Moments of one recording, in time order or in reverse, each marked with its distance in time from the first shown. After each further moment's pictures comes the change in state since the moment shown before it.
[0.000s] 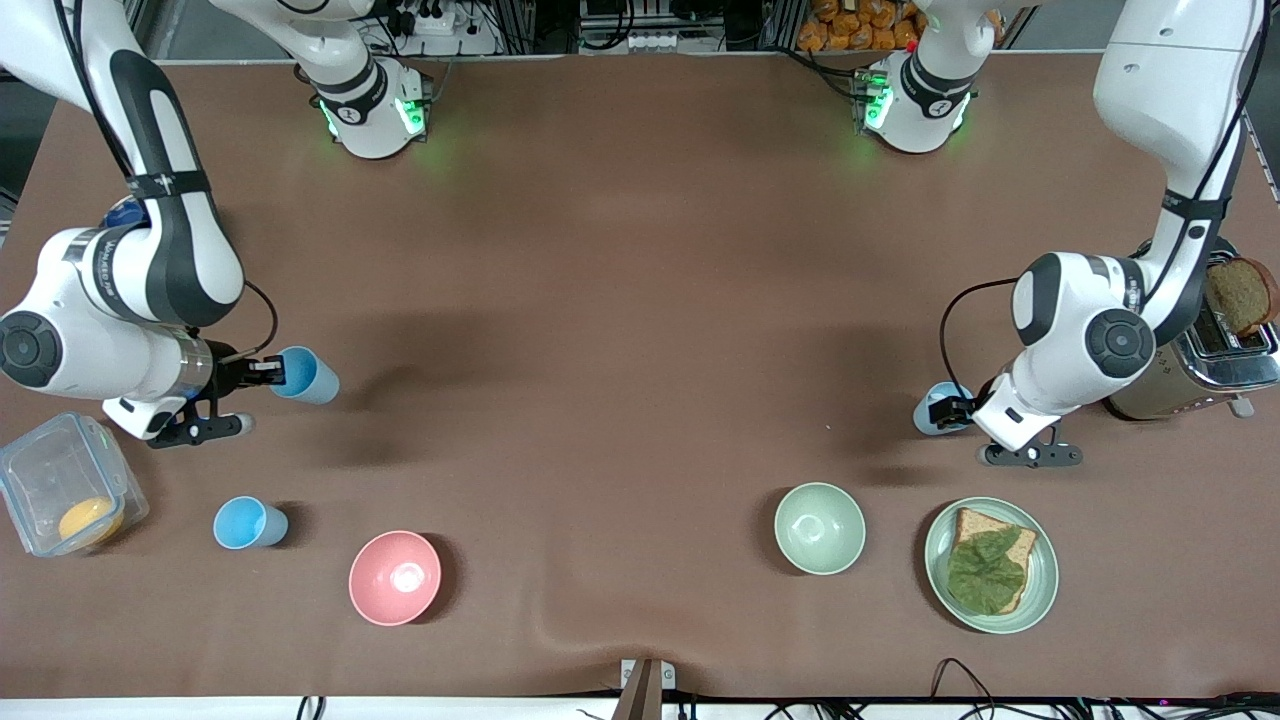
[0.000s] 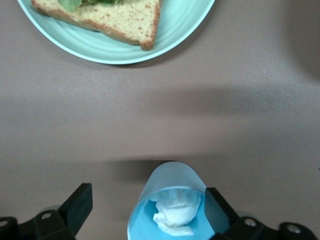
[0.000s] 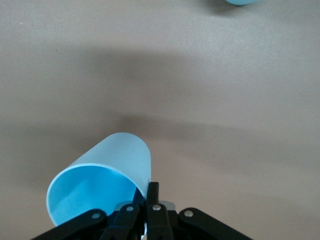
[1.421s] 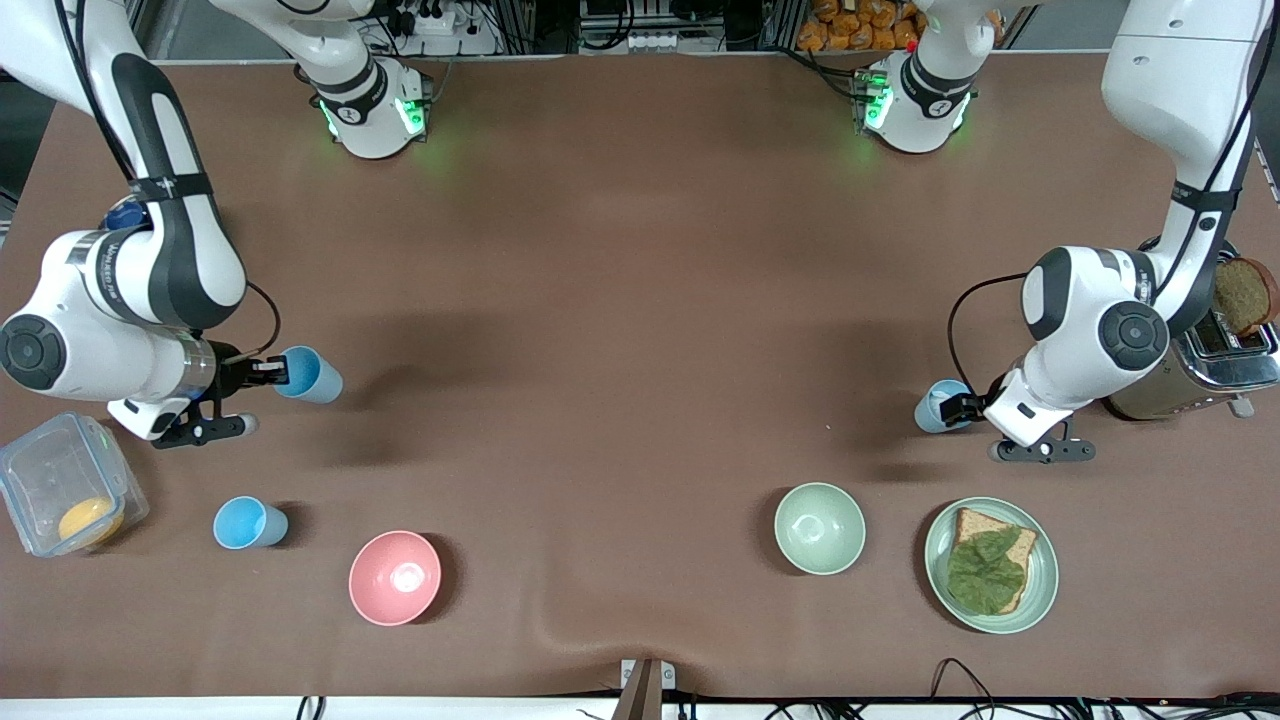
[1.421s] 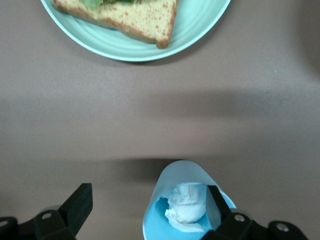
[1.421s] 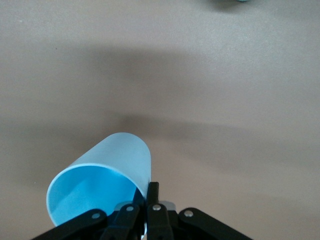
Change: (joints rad) left arm 0.019 -0.025 0.002 -0.024 0.000 0.001 0.004; right arm 0.000 0.007 -0.001 0.000 0.006 -0.002 0.000
